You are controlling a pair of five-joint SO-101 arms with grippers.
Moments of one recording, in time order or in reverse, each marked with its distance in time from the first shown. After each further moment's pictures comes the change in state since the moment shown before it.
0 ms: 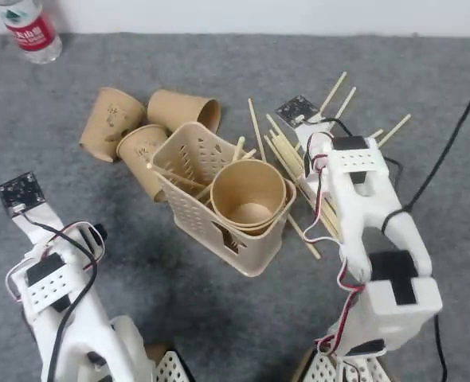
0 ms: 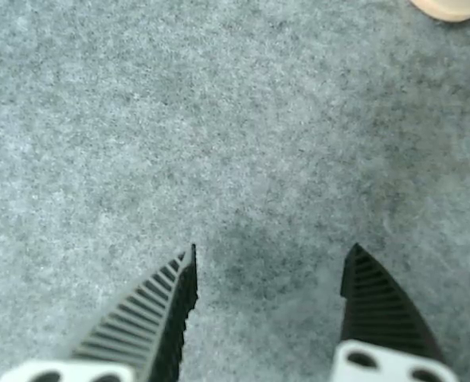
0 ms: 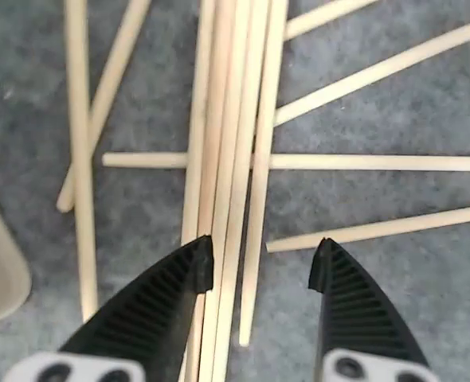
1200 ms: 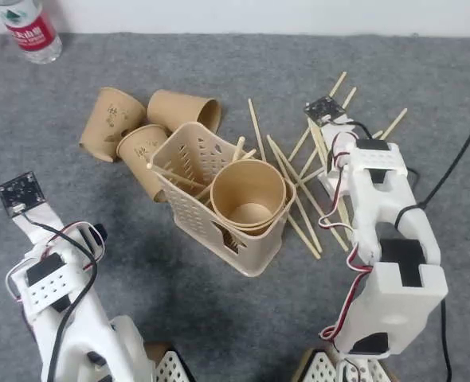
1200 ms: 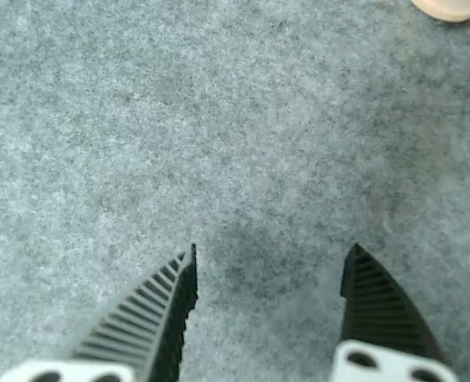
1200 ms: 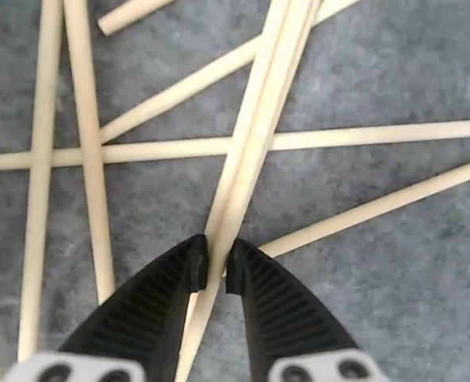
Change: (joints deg) left arm 0.0 0.0 0.0 0.0 0.0; right arm 7.6 5.8 -1.0 -5.9 3.7
